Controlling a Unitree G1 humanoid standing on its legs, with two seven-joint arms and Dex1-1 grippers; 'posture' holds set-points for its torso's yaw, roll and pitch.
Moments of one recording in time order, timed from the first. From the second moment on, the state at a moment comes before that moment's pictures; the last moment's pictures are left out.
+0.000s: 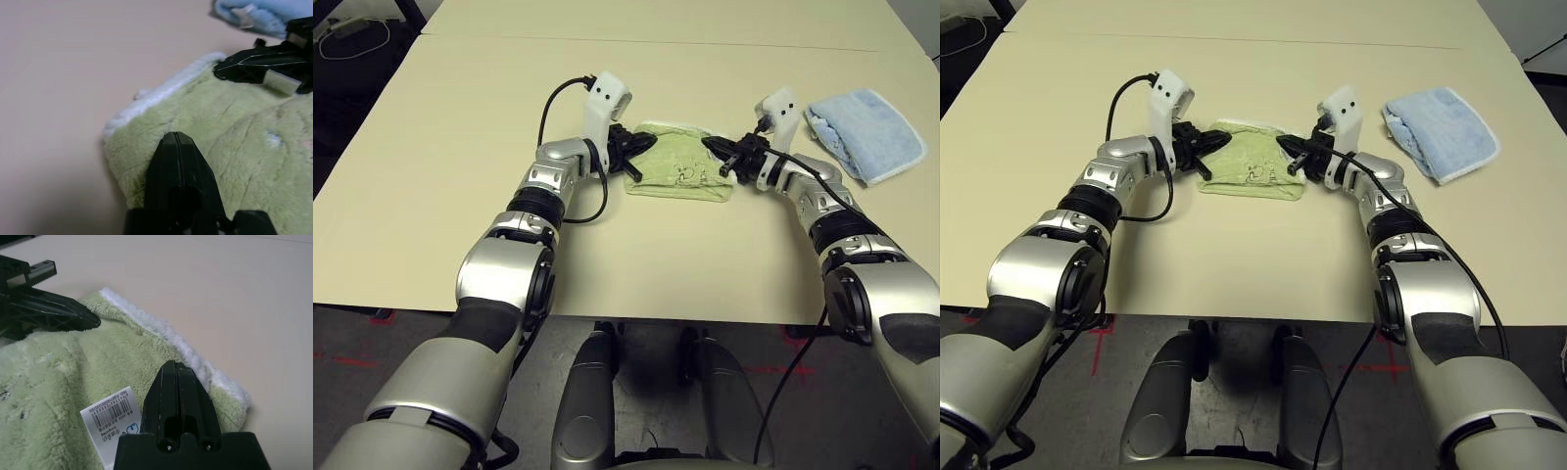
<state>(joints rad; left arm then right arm) -1.26 0.26 0.04 1.22 -0.07 0.00 -1.01 -1.09 -0.35 -0.19 1.18 0.19 -0.18 0.98</state>
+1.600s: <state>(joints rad) -0.96 0.49 0.02 0.71 -0.20 0.17 -1.21 -0.76 -0.62 -0.14 0.79 0.33 -0.23 1.45</state>
